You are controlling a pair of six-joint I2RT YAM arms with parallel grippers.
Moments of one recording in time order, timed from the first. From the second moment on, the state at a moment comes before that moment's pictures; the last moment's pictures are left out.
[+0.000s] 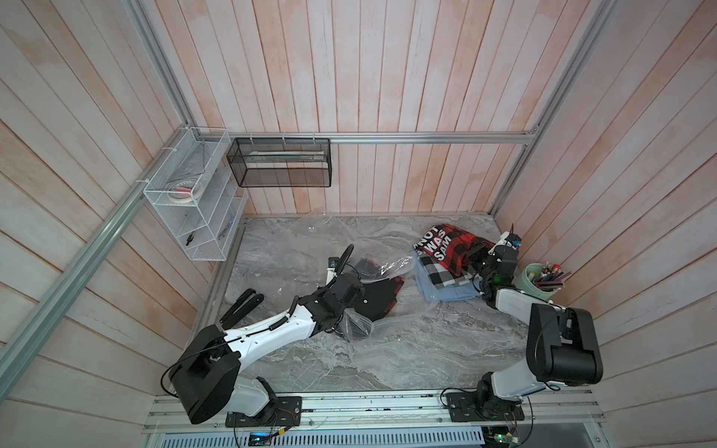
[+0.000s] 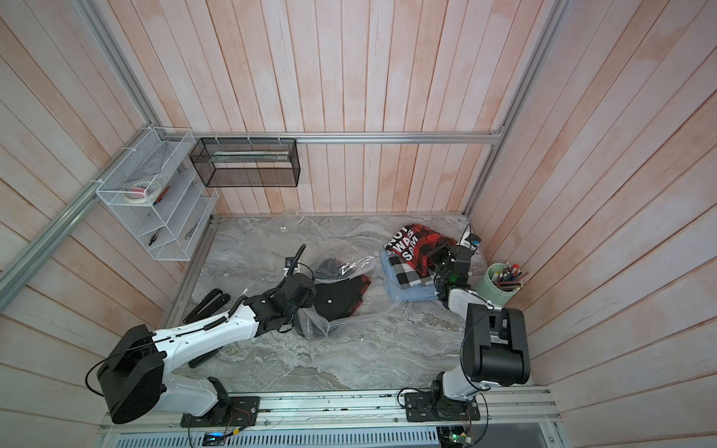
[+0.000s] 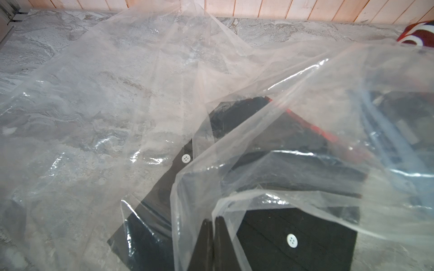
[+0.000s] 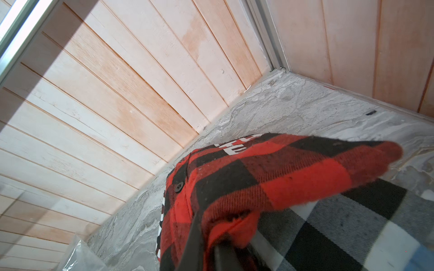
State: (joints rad) left arm -0.81 1.41 0.87 -0.28 -0.55 -0.59; right arm -0.10 1.54 0.70 0.60 -0.02 0.69
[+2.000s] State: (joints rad) left arm -0.81 1.41 0.83 -0.25 -0.56 -0.60; right arm 0.03 1.63 0.65 0.64 0.07 0.57
